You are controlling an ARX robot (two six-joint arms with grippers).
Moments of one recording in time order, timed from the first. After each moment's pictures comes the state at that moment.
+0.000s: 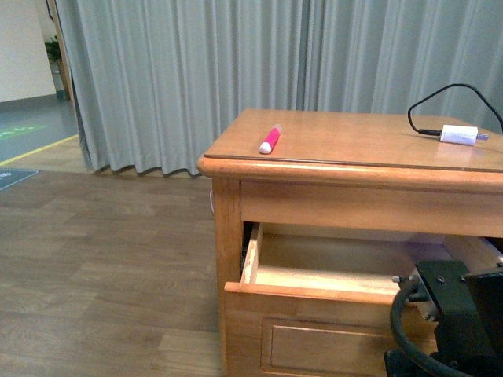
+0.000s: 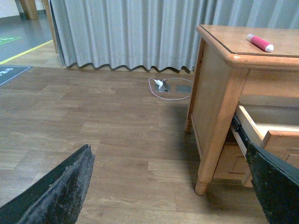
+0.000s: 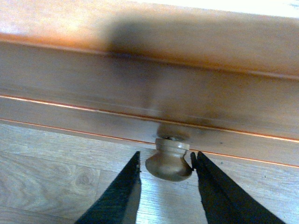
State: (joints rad) left arm 0.00 0.00 0.02 0.00 0.00 0.00; right arm 0.34 1.82 0.57 0.53 0.18 0.20
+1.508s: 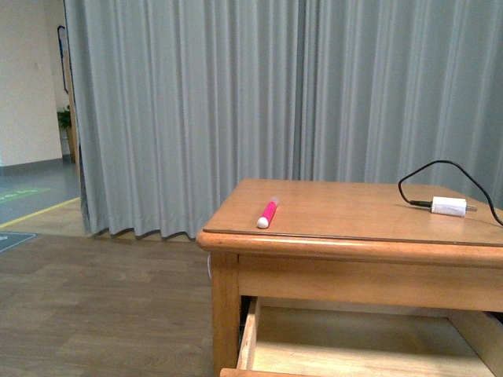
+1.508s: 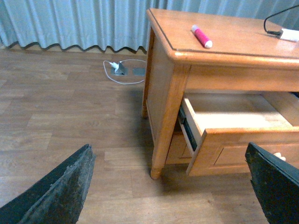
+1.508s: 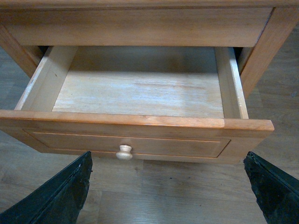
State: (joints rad) left arm -0.25 0.39 0.23 0.07 -0.04 -0.08; right arm 0.25 0.88 0.48 -0.08 0.19 0.16
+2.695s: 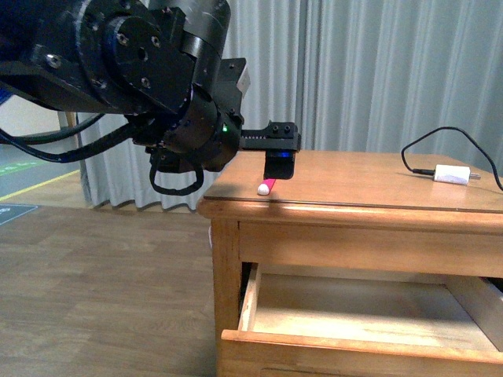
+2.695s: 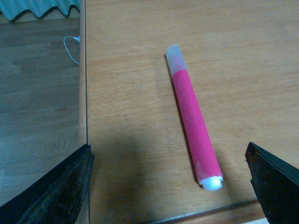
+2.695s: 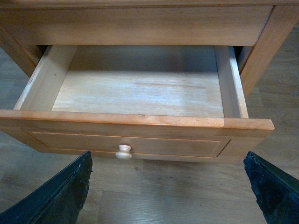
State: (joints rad) left arm -0.40 2.01 1.60 0.06 -0.12 -0.05; right arm 0.25 0.88 0.48 -0.08 0.19 0.16
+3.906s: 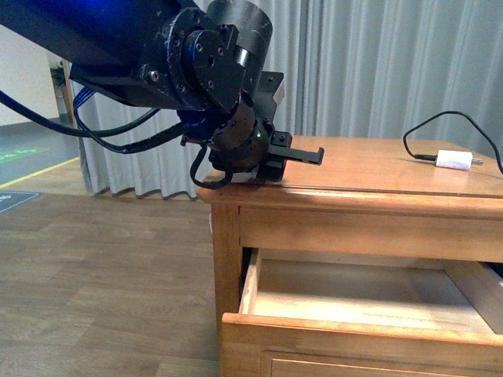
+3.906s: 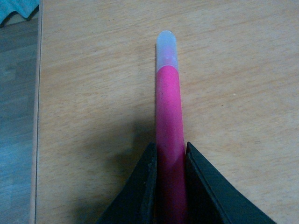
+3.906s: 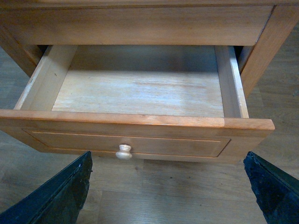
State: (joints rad) left arm -0.42 2.17 1.82 -0.08 -0.11 0.05; right arm 0.25 0.88 0.48 -0.08 0.19 0.16
